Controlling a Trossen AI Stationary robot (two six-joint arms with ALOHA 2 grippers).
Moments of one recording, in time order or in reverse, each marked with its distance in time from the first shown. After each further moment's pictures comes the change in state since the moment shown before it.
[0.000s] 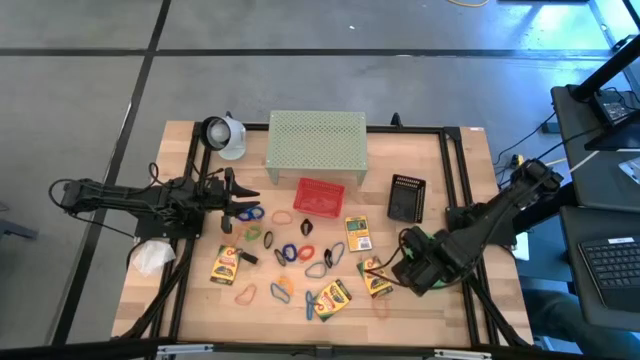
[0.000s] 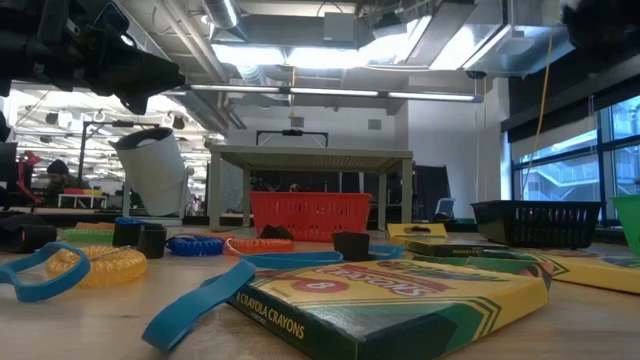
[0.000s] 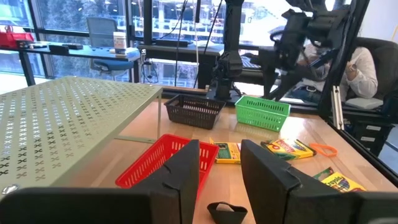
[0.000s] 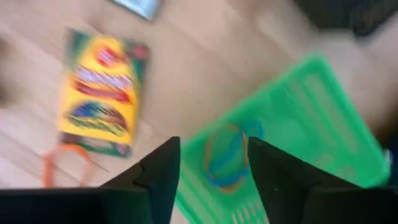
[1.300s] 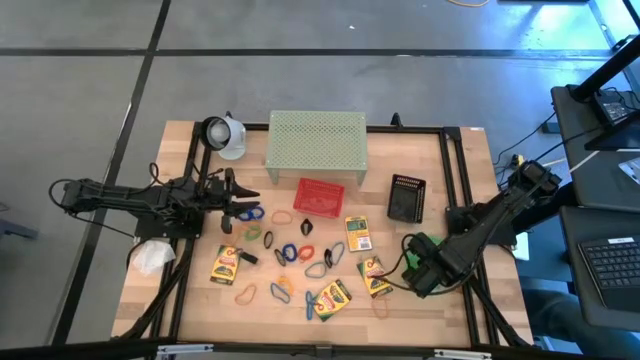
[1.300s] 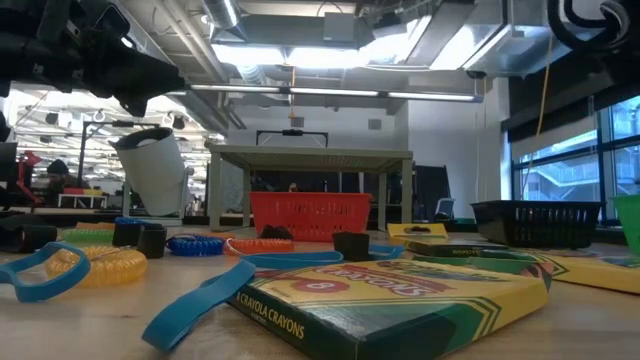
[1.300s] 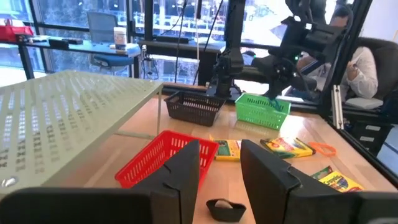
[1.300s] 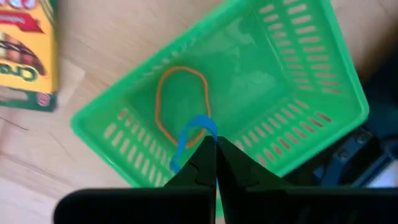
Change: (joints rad) left arm 0.000 0.000 0.000 -0.008 -0.001 -0.018; right arm 0.042 0.027 -0.088 -0.016 -0.213 0.036
